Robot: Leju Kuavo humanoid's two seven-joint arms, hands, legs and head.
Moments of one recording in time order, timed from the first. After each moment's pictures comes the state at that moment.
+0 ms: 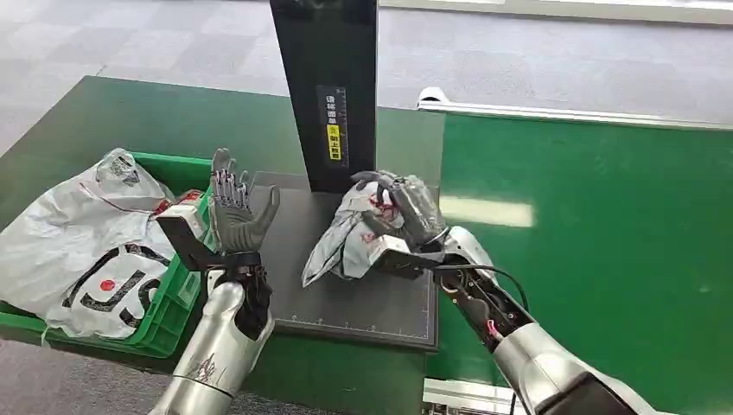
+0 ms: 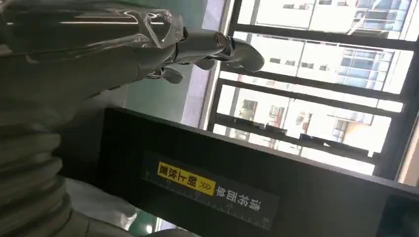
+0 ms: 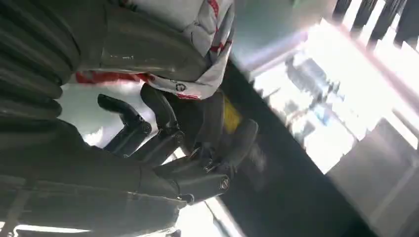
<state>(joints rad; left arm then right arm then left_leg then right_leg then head) -0.45 -0.26 -0.16 -1.03 0.26 0.24 -0.70 -0.76 0.05 0.78 -0.62 0.33 -0.18 -0.69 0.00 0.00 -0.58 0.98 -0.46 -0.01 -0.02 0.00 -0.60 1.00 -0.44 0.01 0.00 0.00</state>
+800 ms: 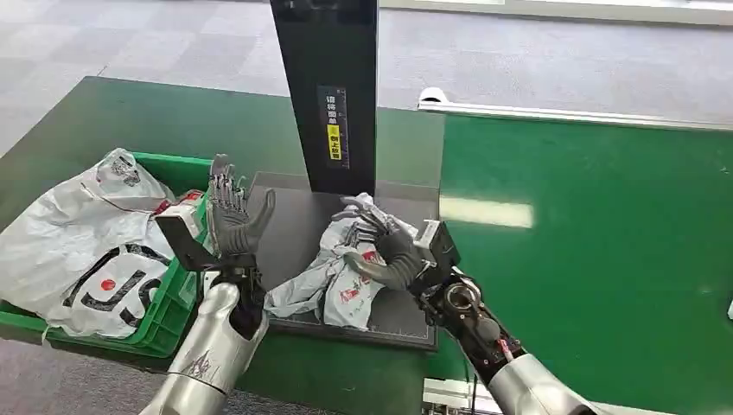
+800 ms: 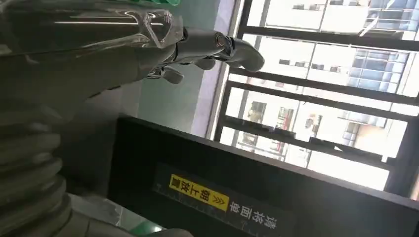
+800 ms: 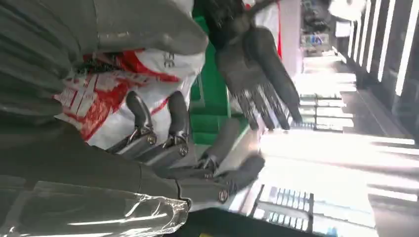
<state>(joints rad) -0.45 -0.23 -0.16 -0.98 0.29 0.23 -0.70 -0.62 0.04 0.65 -0.74 -0.25 0.43 -0.59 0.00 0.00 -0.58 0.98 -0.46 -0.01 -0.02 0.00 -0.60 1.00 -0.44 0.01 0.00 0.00</state>
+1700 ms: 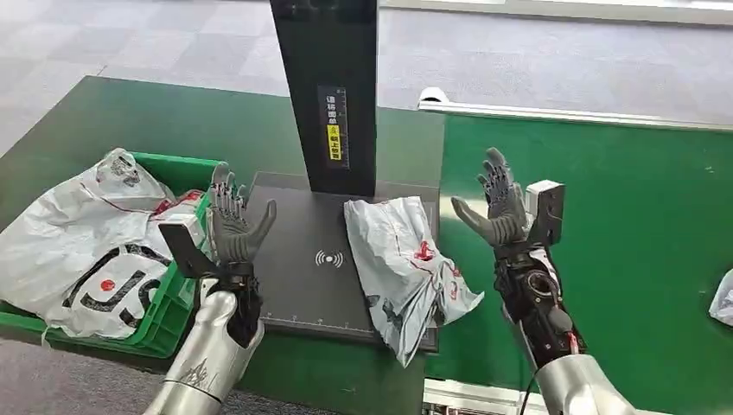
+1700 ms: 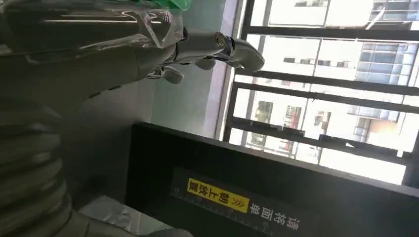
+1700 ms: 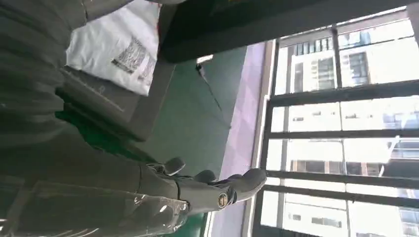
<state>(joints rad) -0.43 -0.22 -0.15 -0.99 0.25 0.22 -0.69 -0.58 -0.05 0.27 -0.80 -0.24 0.10 -0.43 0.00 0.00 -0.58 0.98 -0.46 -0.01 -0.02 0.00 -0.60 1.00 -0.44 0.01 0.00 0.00</state>
